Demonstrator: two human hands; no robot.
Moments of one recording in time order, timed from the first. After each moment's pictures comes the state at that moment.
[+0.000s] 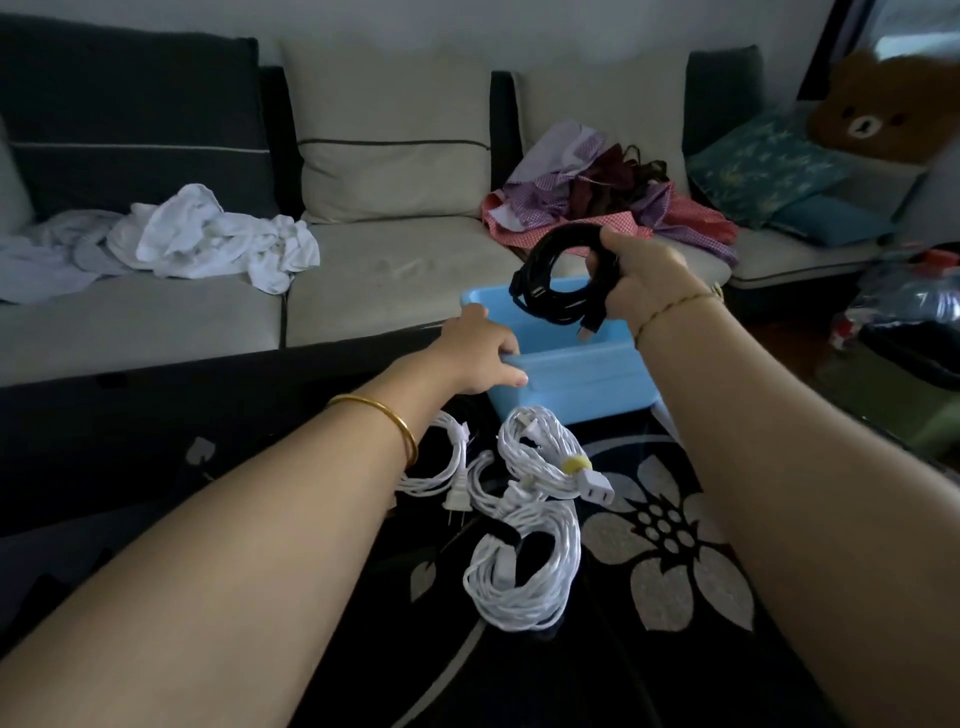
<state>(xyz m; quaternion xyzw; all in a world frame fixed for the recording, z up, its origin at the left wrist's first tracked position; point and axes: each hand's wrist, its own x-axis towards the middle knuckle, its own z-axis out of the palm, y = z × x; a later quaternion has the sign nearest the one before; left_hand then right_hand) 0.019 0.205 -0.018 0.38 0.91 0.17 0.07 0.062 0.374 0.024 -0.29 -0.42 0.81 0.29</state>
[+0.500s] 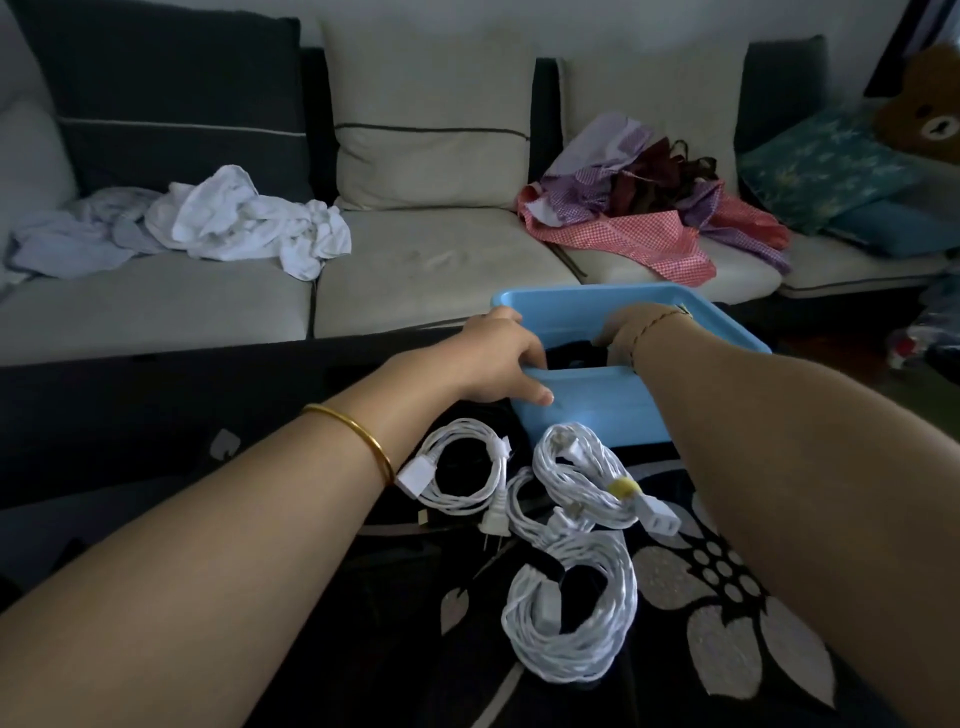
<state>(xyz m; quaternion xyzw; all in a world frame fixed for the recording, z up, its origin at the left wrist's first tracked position) -0.002 0.182 -0.016 0.43 0.89 0.16 0.07 0.027 0.360 -0.005 -0.23 -0.96 0.00 -0.15</state>
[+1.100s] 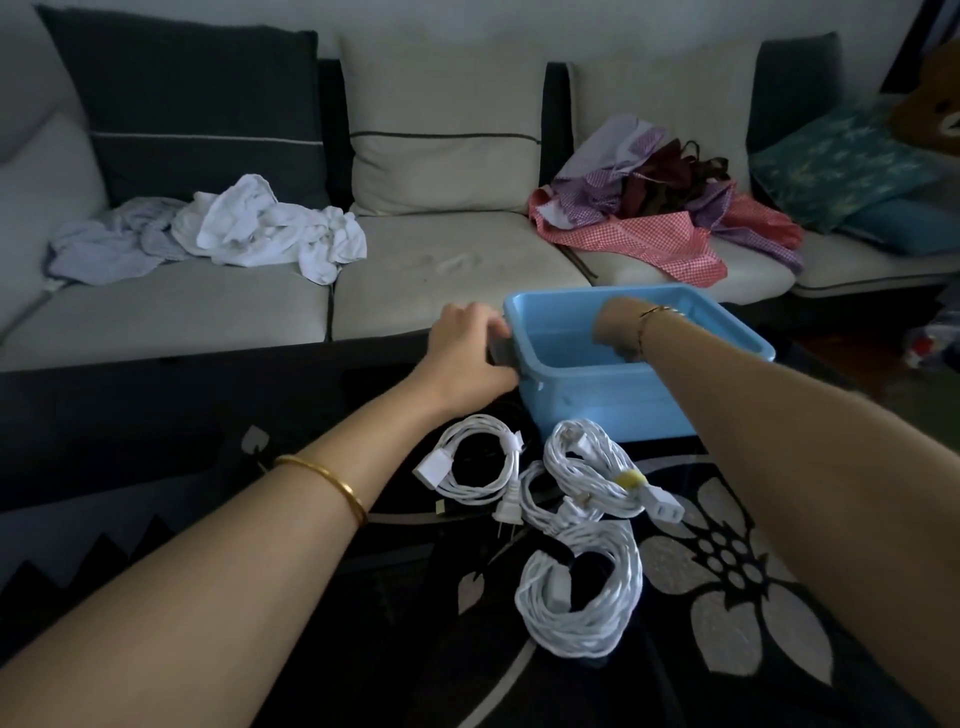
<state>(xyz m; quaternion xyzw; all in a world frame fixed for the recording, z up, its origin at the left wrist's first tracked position) 0.012 0.148 -0.023 0.32 0.88 0.35 -0.04 0.020 0.350 -0.006 -0.26 -0.94 0.21 -0.02</state>
